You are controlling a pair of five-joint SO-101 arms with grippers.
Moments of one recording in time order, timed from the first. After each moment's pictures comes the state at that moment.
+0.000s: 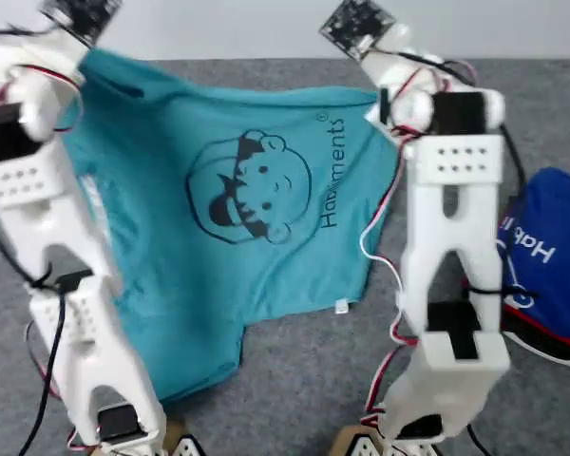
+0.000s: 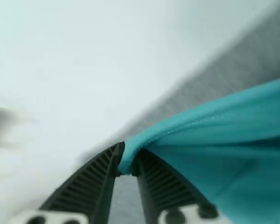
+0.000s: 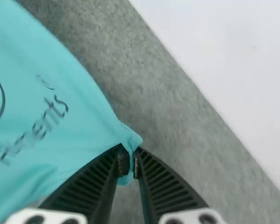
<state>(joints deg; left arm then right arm) -17.8 37.5 -93.2 93.0 -41.0 -4.6 12.2 -41.7 81.9 45.5</state>
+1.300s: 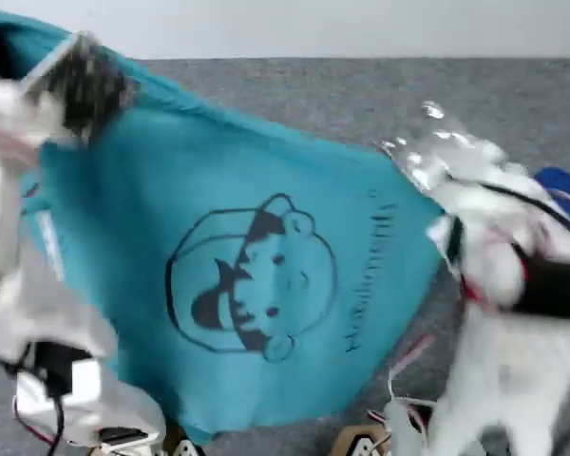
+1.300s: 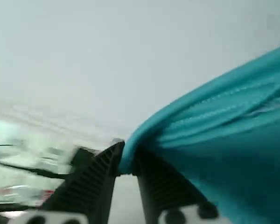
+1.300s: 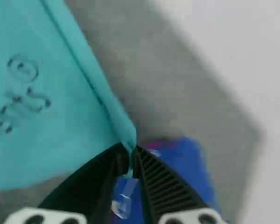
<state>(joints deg) -17.1 8.0 -78.7 99.4 -57.4 4.3 -32.4 -2.3 91.0 51.2</state>
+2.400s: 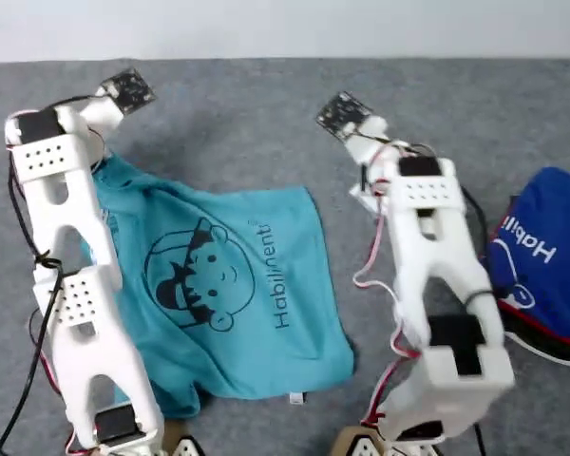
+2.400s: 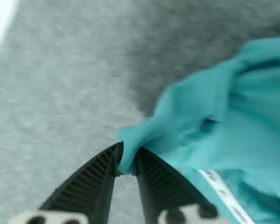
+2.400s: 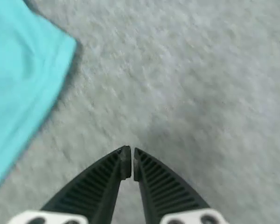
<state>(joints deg) -20.3 53.7 -64.3 90.6 -57.6 -6.5 12.2 4.0 51.8 42.0</state>
